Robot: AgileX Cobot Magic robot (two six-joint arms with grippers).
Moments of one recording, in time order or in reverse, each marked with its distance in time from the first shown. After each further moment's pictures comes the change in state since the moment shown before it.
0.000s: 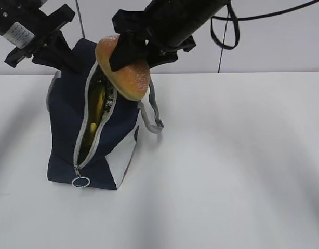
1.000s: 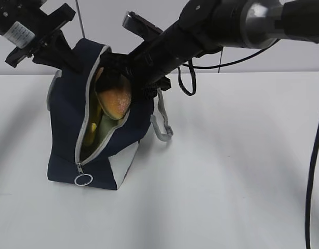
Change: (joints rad) left arm 0.000 0.000 0.000 -0.007 -0.001 0.000; right arm 0.017 0.246 -0.014 0.177 -0.280 0.048
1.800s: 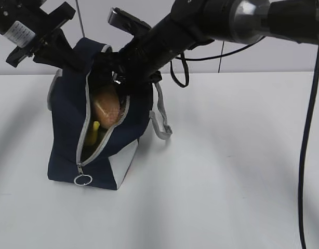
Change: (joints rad) left arm 0.000 0.000 0.000 -0.012 0.000 0.000; right arm 0.008 0.063 -0.138 -0.011 0.123 -0.111
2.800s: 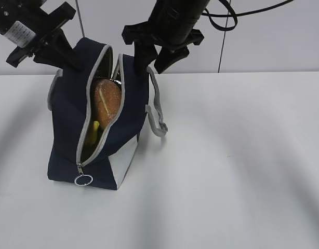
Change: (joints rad) left arm 0.000 0.000 0.000 -0.001 0.000 0.000; right arm -0.029 -0.062 -0.257 -0.512 0.397 0.295
